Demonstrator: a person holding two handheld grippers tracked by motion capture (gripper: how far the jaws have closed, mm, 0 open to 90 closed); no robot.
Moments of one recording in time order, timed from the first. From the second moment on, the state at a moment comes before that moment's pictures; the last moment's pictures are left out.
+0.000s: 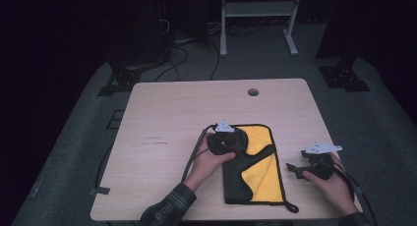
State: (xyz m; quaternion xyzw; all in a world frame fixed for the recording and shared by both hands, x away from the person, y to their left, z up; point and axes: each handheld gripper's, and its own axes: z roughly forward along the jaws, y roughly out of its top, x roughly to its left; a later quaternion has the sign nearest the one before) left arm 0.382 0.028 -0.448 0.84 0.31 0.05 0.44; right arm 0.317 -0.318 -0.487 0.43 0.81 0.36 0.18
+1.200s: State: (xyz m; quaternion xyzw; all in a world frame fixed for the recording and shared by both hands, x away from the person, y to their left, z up) left arm 0.364 0.060 -0.475 0.86 0.32 0.05 0.40; right arm 0.317 -0.318 -0.487 0.43 0.81 0.36 0.18
